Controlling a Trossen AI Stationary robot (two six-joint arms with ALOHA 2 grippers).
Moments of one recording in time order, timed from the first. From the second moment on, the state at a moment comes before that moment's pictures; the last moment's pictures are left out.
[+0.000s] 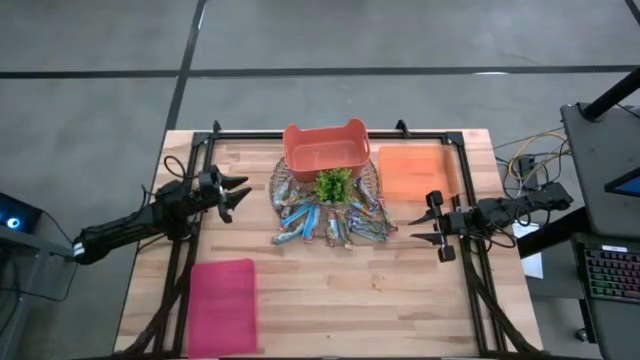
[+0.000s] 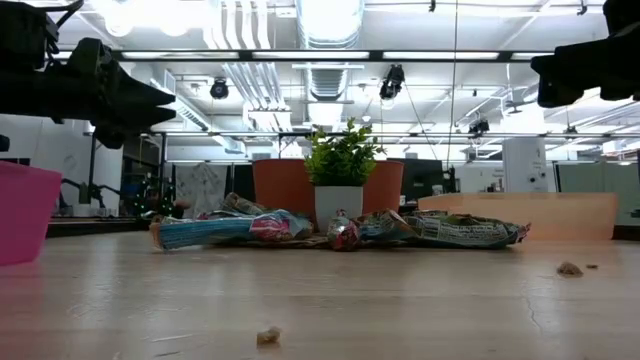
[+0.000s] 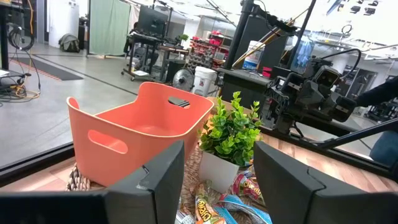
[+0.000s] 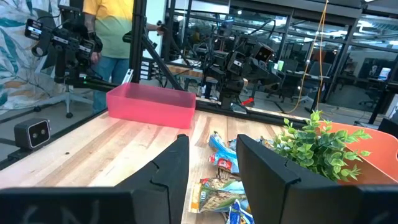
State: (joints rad) left arm 0.34 0.03 0.01 0.03 -0.05 -0.24; right arm 0.34 0.00 0.01 0.04 0.18 -0.13
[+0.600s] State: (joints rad) left arm 0.34 0.03 0.01 0.03 -0.05 -0.24; right arm 0.34 0.00 0.01 0.04 0.18 -0.13
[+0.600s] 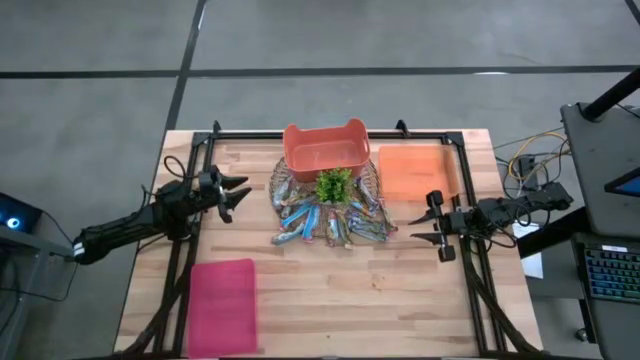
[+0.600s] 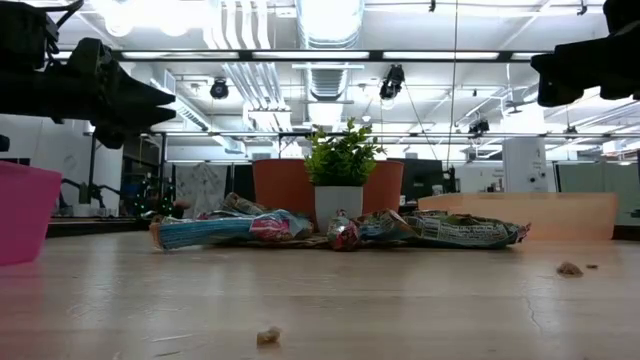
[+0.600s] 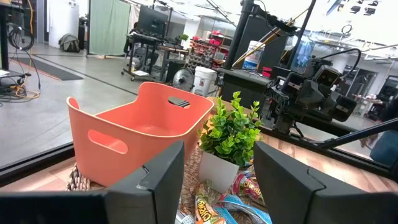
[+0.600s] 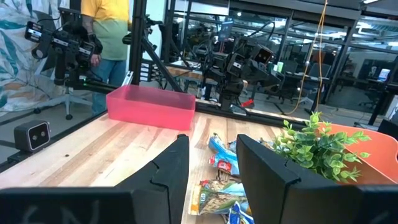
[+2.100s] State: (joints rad) left arm 0.34 0.03 0.01 0.03 -0.05 -0.24; right arm 0.33 0.91 1.16 -0.60 0.38 0.10
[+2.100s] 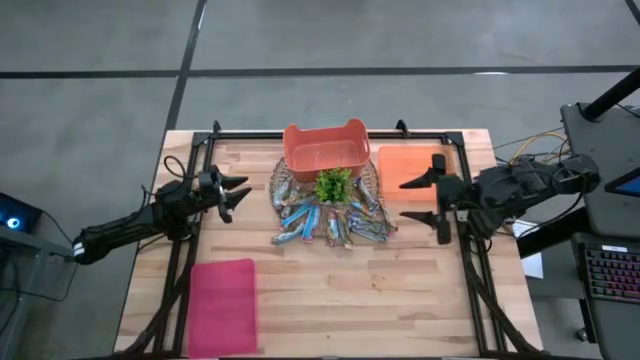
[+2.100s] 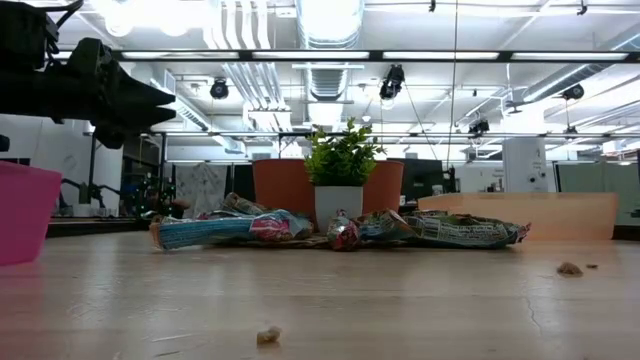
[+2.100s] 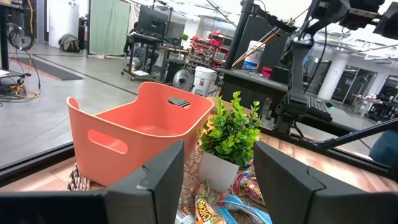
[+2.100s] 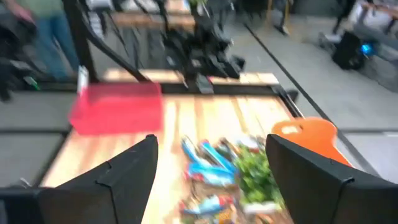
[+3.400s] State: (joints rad) left arm 0.34 0.03 0.01 0.03 -0.05 -0.24; right arm 0.18 1.60 1.43 -1.15 0.38 0.61
